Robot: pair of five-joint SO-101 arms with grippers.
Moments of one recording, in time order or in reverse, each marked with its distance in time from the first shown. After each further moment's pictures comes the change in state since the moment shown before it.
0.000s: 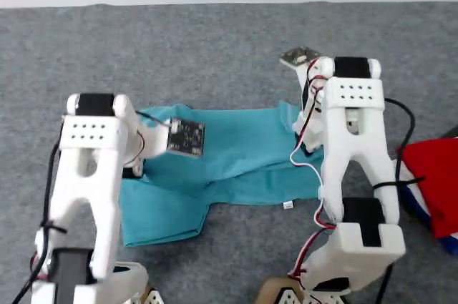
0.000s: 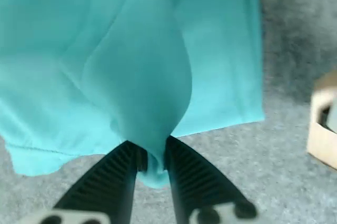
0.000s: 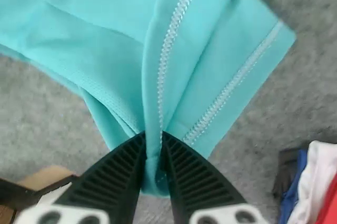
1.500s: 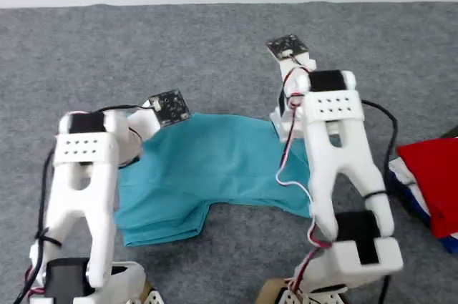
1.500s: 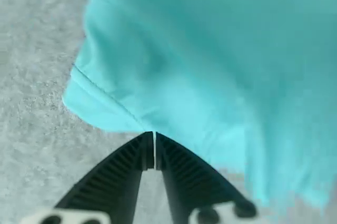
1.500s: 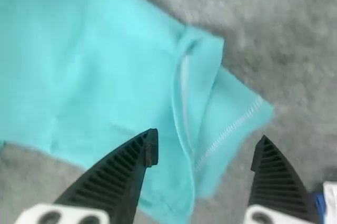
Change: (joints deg) left arm -4.0 -3.0 14.0 -29.8 29.3; right arm -8.2 -2.7 7.0 -18.8 -15.8
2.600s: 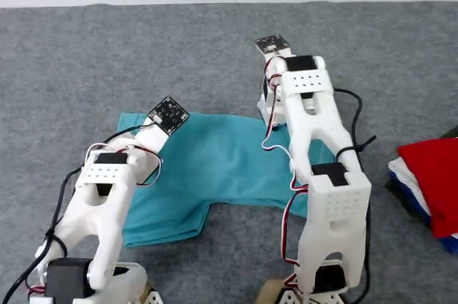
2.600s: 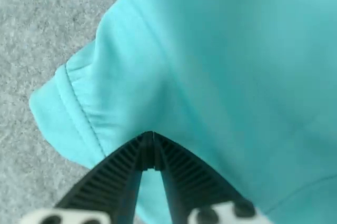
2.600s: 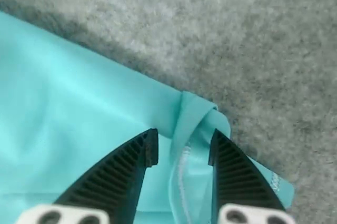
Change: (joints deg) left arm 2.6 0.0 23.1 -32.9 20.3; right arm -0.3 29.8 -24.4 1.0 -0.3
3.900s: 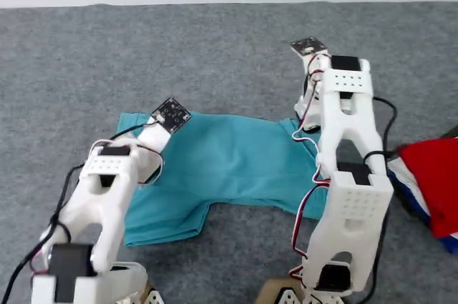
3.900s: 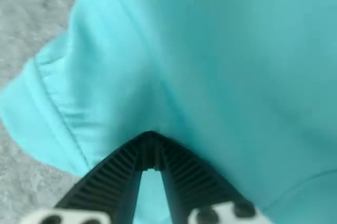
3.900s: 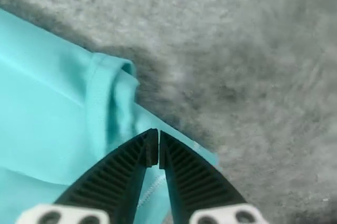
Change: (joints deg) left arm 0.4 8.9 -6.9 5.8 0.0; right arm 12.7 0.0 0.0 0.7 11.2
